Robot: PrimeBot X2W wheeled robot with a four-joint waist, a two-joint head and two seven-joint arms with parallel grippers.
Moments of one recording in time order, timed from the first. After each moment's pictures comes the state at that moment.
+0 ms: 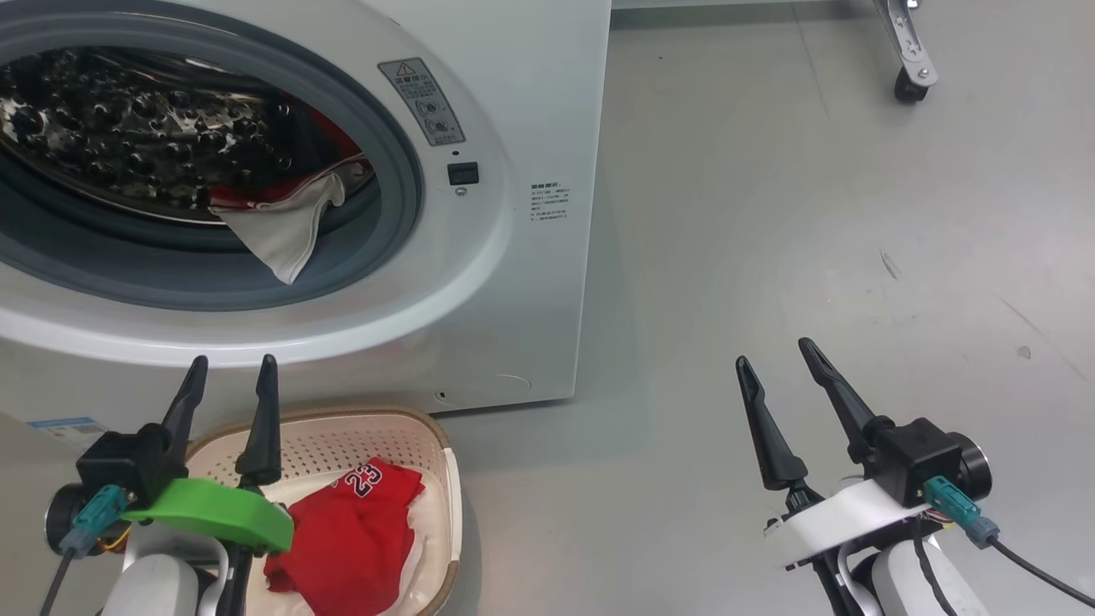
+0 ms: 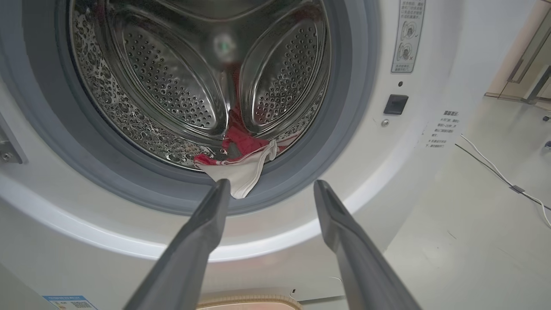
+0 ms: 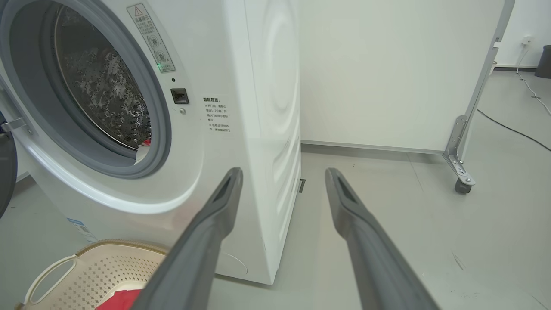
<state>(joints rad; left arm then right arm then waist) -0.18 0.10 -0.07 0.35 -0.37 -0.12 -0.25 -0.06 -0.06 0.24 0.14 0.22 0.08 -0.25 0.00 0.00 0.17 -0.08</state>
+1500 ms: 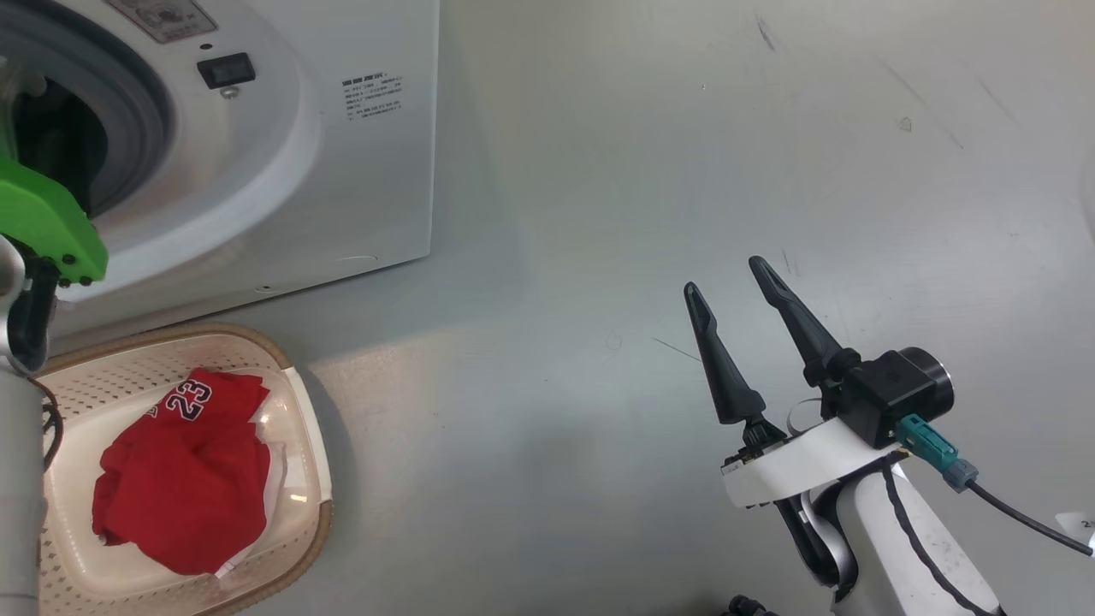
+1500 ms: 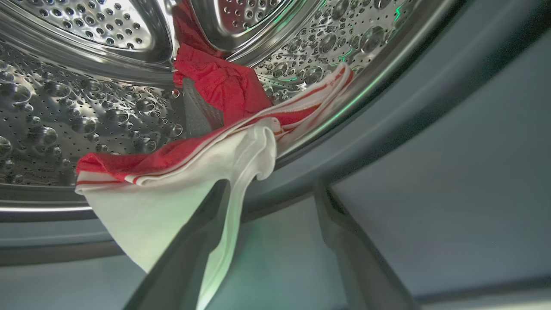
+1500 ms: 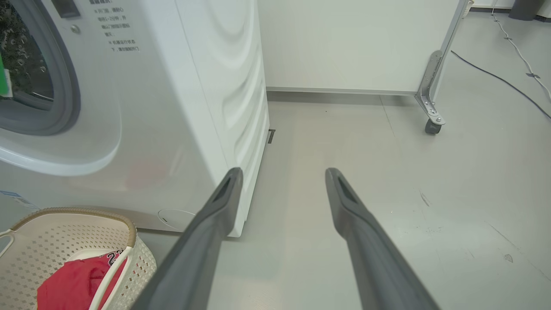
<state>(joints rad) -0.75 0.29 -0.03 0.56 -0.38 -0.08 0.19 -0.20 -0.05 0.33 0.10 0.25 0.08 -0.25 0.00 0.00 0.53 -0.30</state>
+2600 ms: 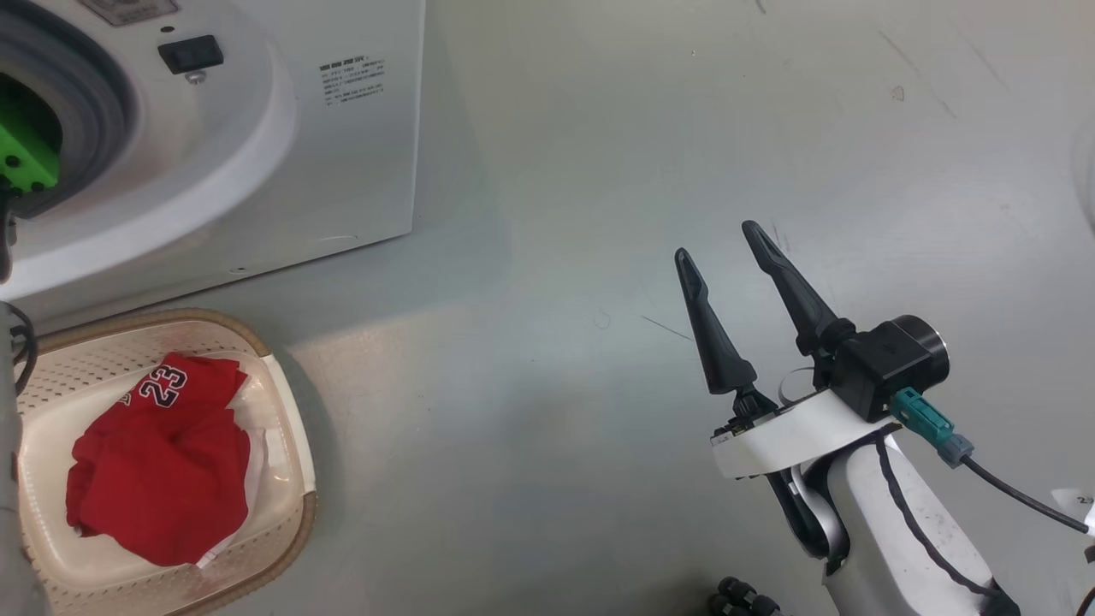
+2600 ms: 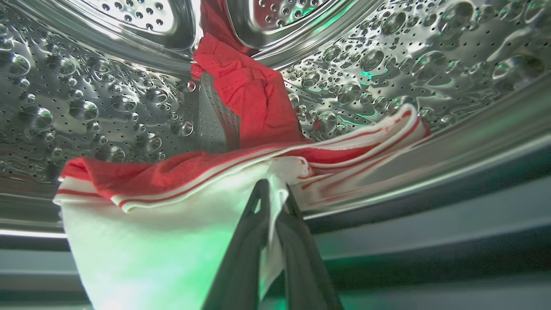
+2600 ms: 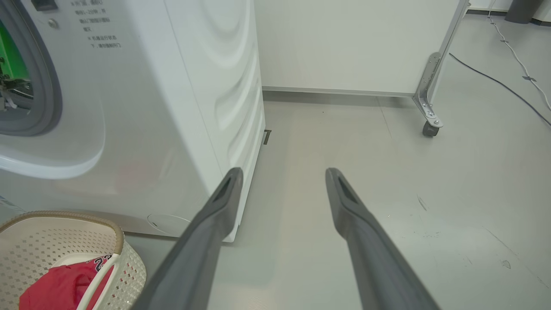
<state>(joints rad) -0.98 0.27 0.00 0.79 -0.39 -0.05 0.18 -0.26 -0.05 0.36 0.10 0.26 0.05 -0.25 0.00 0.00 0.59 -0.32</state>
